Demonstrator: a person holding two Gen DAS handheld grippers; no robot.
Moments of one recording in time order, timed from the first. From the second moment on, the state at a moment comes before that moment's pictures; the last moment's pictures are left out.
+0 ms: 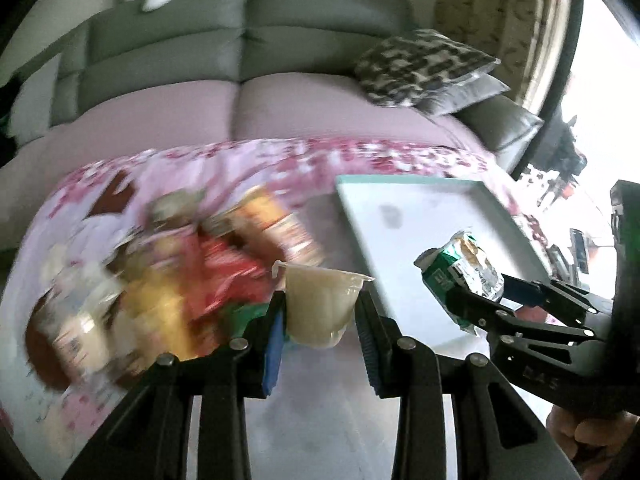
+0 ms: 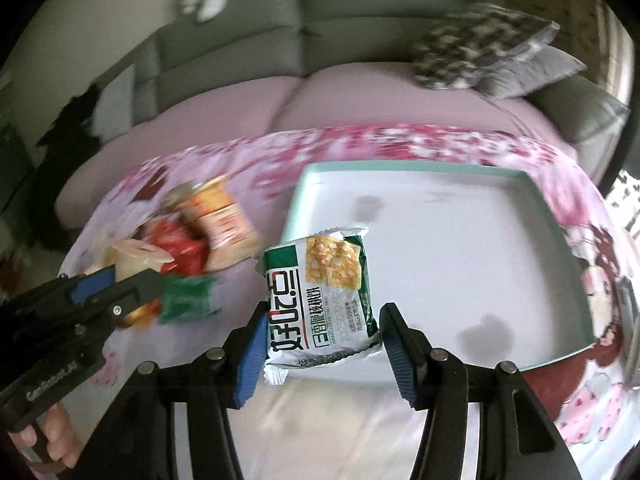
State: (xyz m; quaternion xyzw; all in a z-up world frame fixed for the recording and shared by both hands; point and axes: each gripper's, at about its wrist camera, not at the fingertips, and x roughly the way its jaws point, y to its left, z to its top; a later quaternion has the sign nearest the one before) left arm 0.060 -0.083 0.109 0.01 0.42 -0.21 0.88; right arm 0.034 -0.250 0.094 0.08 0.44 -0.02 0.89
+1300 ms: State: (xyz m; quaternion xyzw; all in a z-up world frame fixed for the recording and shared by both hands) left arm 0.154 -0.197 0.095 0.02 0.48 -0.21 0.85; right arm 0.085 -0.406 0.073 0.15 0.48 -0.15 0.85
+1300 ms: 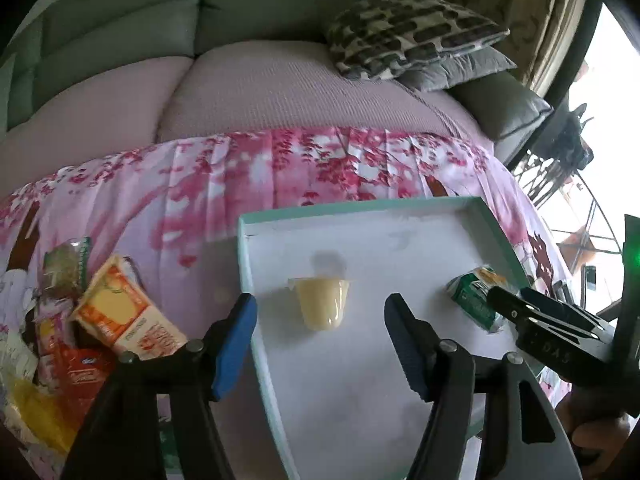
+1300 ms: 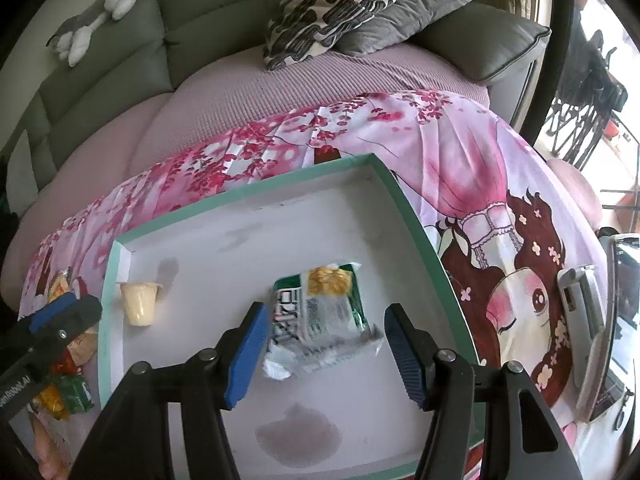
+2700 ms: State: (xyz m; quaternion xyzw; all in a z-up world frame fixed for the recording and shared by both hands) left arm 0.098 0.070 0.119 -0.08 0.41 0.08 0.91; right arm 0.103 -0.192 0.119 0.11 0.46 -0.04 0.88
